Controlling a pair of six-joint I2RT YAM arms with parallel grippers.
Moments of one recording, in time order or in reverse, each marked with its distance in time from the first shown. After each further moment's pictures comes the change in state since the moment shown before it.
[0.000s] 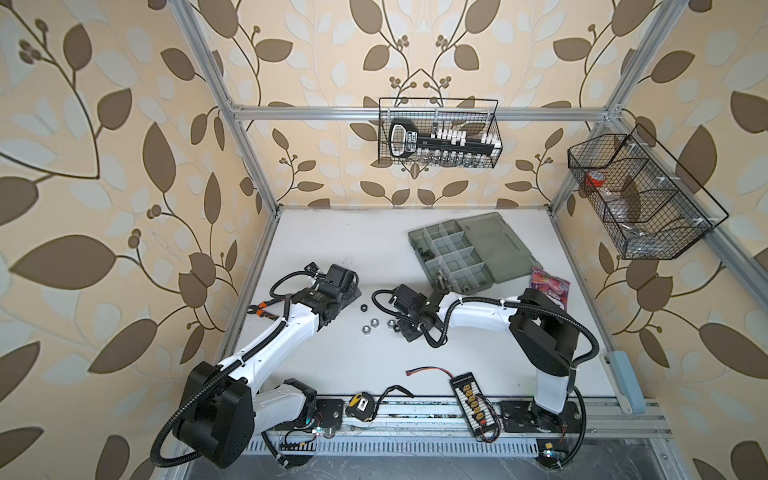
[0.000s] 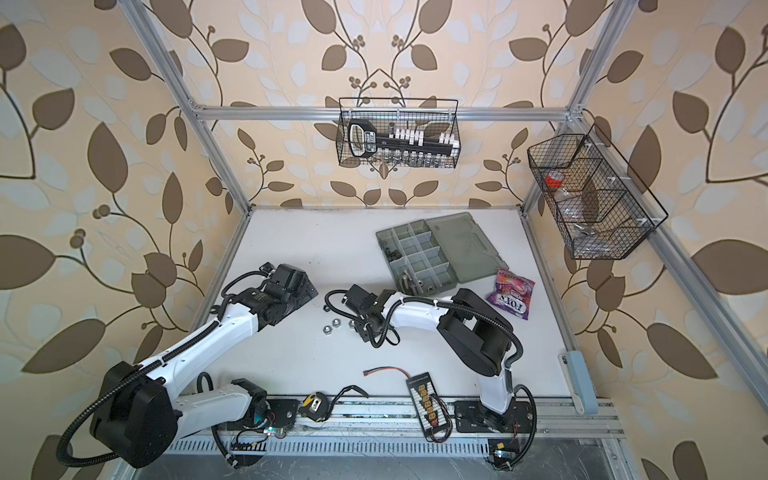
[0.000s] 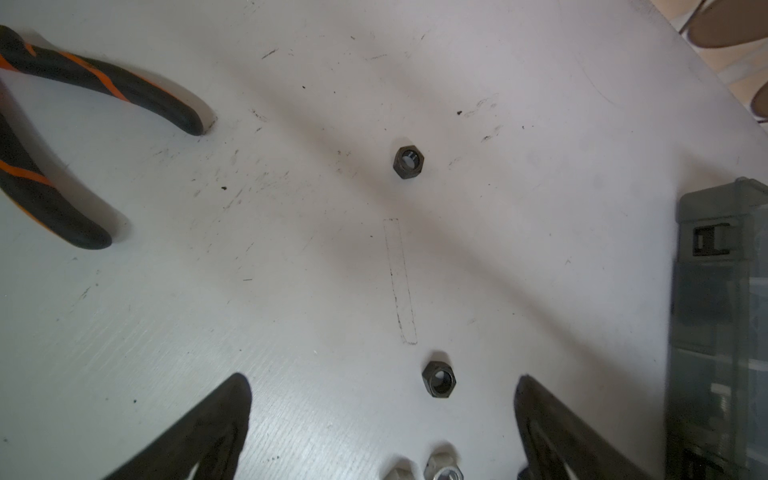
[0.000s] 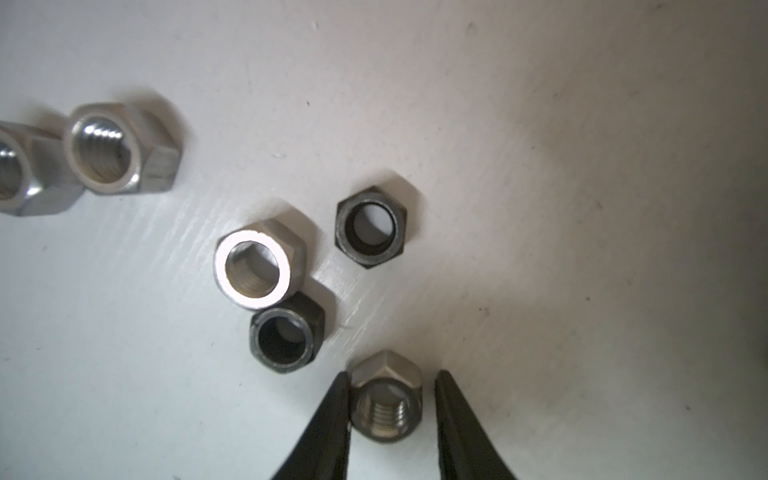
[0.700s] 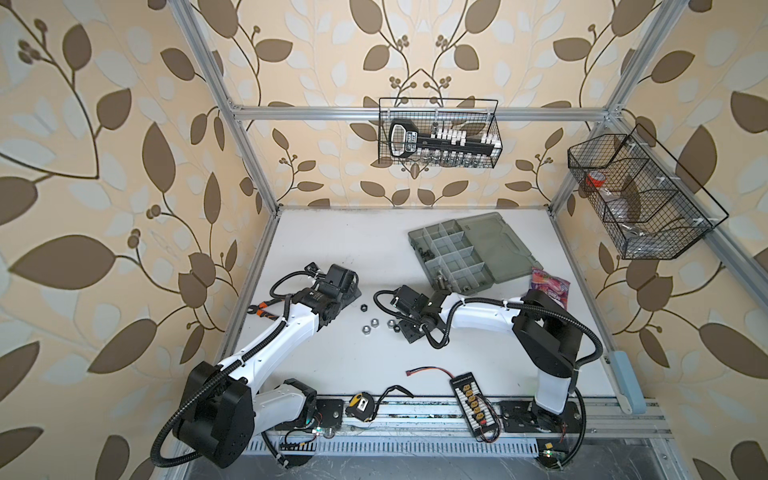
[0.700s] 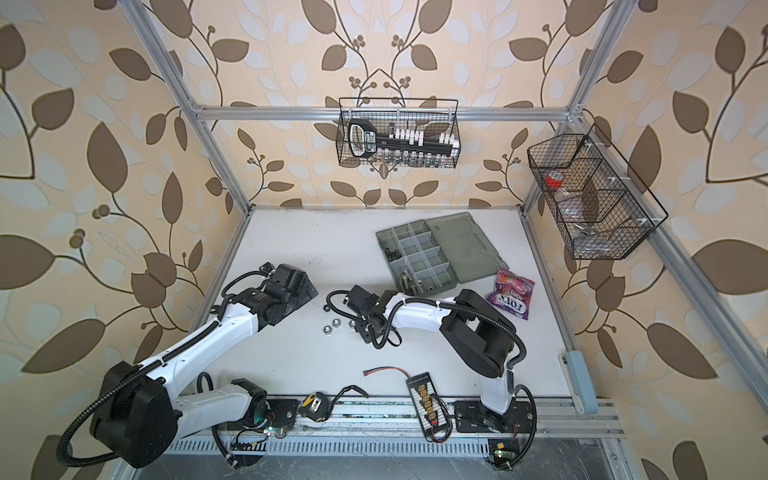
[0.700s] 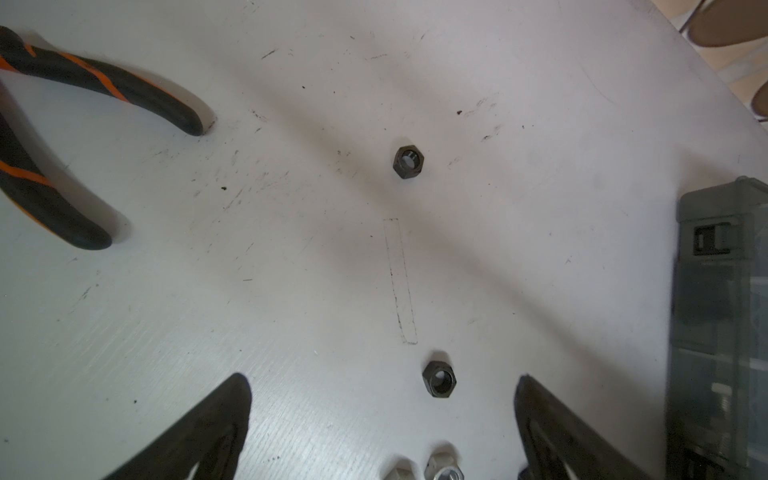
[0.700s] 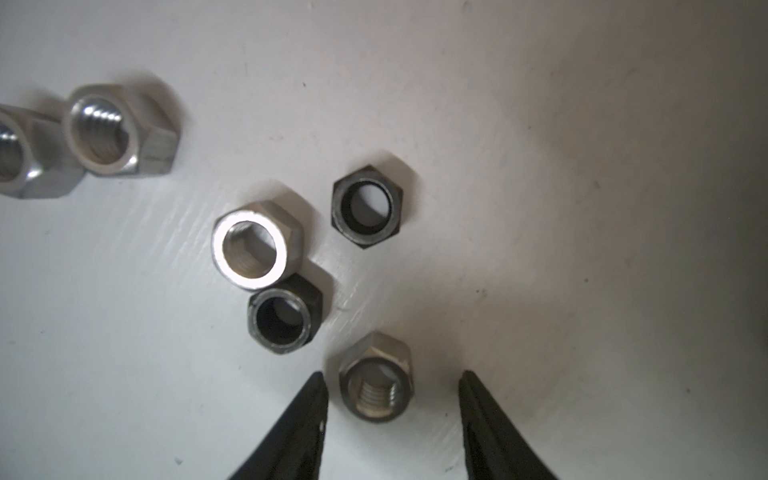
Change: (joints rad) left arm 0.000 0.000 0.000 0.000 0.000 0.003; right arm -0.001 -0.012 -0.014 -0.001 -0.006 0.007
